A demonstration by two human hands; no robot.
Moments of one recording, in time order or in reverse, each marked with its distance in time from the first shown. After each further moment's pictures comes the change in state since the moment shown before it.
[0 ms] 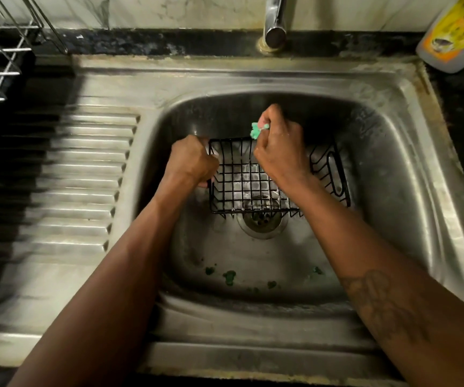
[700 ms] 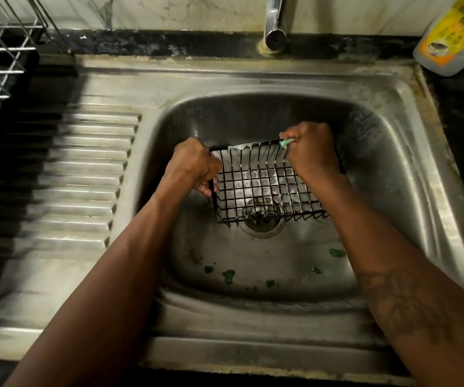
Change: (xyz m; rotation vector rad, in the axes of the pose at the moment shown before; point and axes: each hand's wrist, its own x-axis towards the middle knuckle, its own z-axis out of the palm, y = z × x) left_hand 0.004 0.005 0.007 -0.021 -0.266 -0.223; right_hand 0.003 0.039 -0.029 -0.214 -0.116 0.125
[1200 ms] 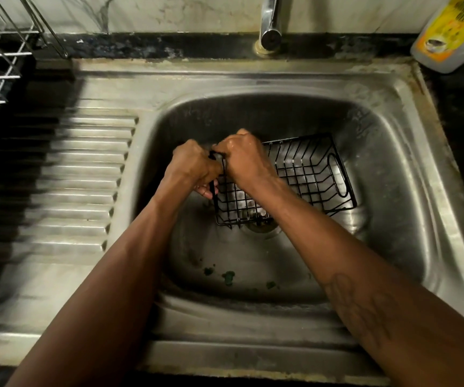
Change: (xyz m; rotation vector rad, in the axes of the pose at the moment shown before) left_hand -0.001 -0.001 0.002 -0.033 0.103 0.060; right_hand -0.011 -0.081 0.042 0.002 -0.218 -0.321
